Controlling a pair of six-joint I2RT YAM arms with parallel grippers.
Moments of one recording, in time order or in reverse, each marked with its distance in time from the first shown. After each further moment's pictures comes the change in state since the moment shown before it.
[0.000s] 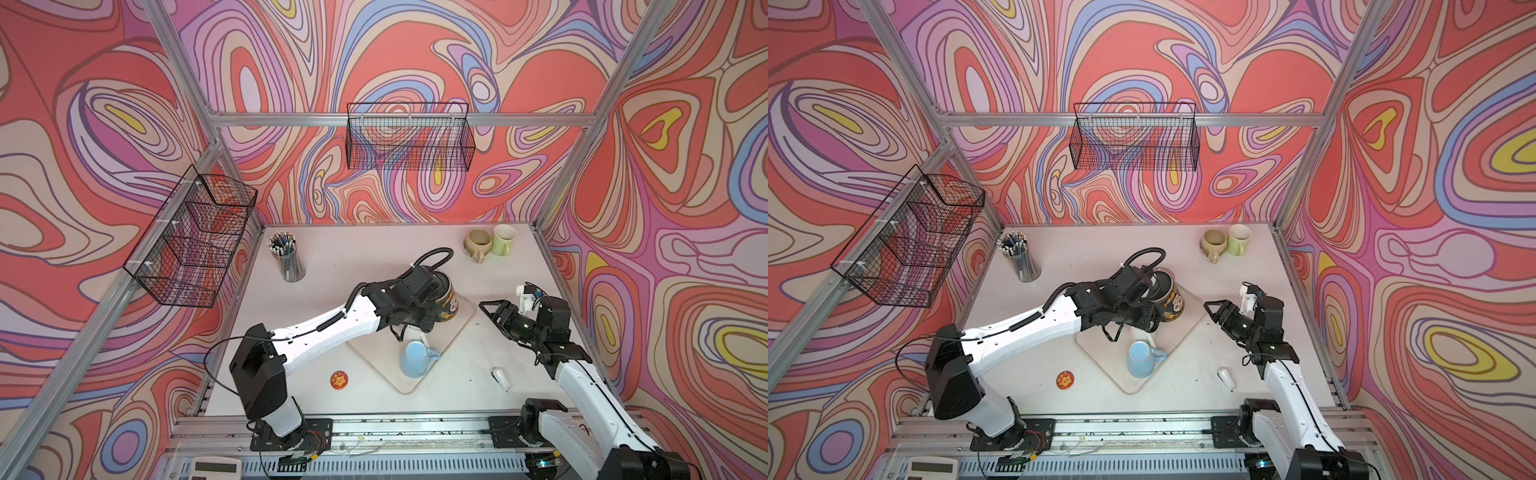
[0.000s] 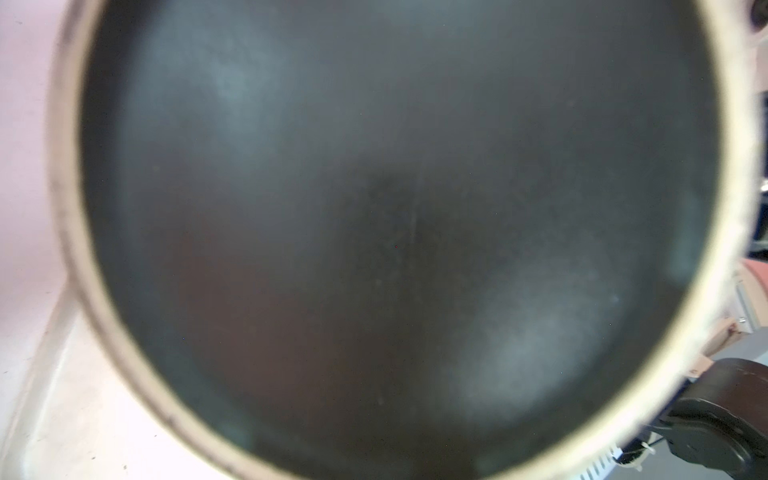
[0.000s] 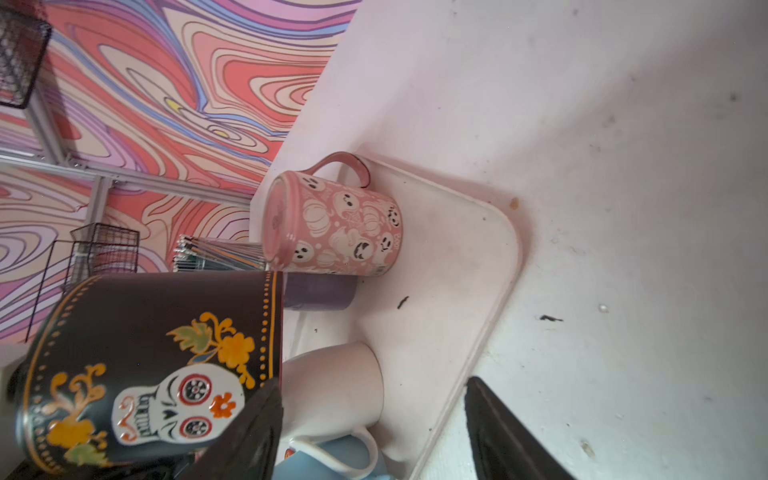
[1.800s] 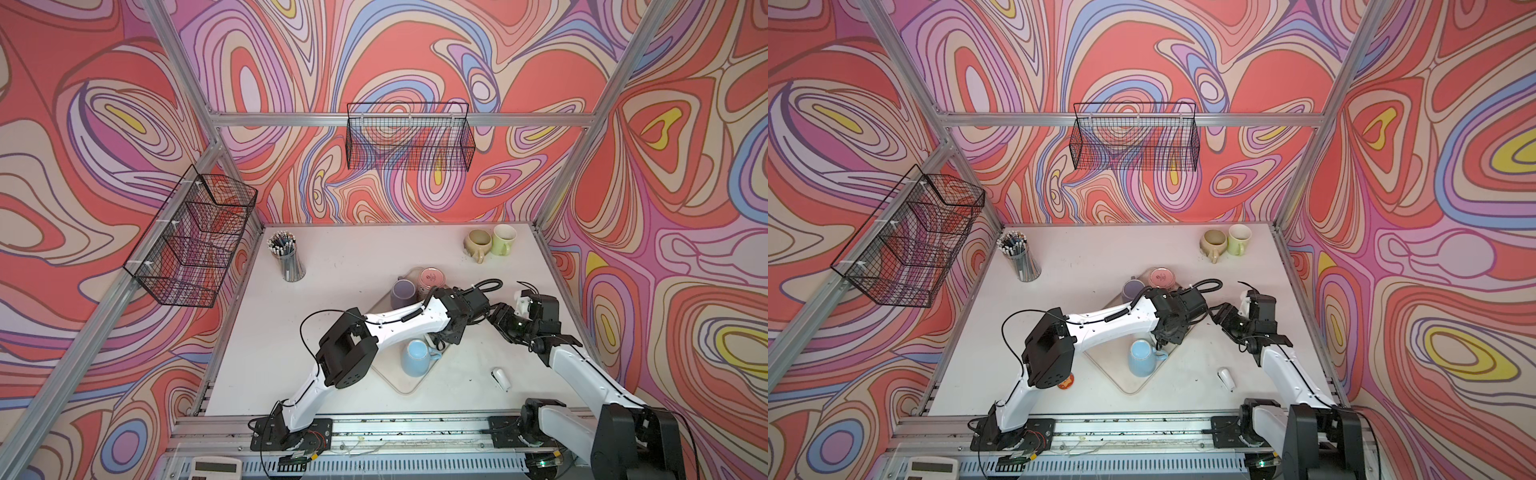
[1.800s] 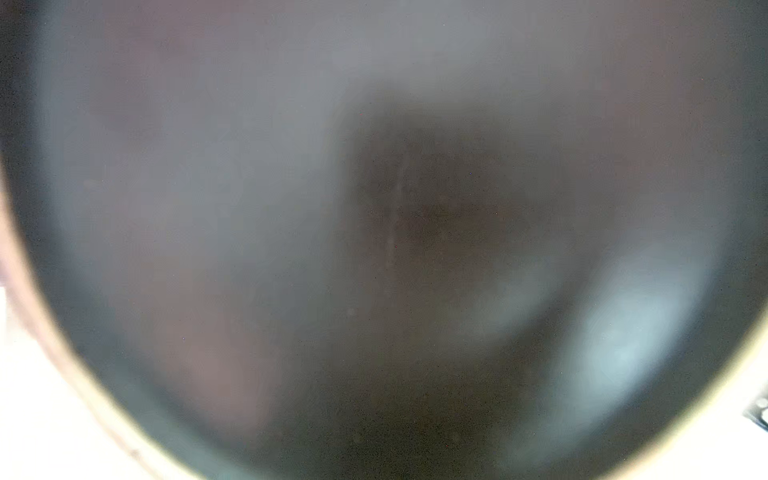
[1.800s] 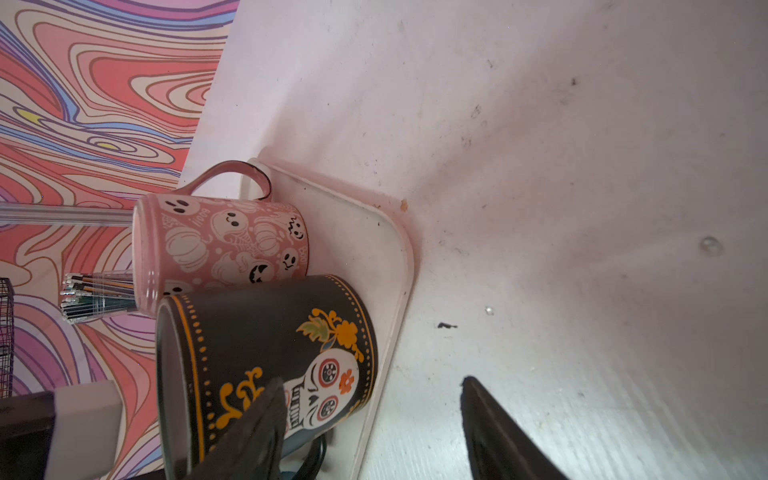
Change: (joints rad) left arm -0.154 0.609 0.529 -0.373 -0.238 -0.085; right arm 0.000 0.206 0.024 -0.057 0.171 -0.070
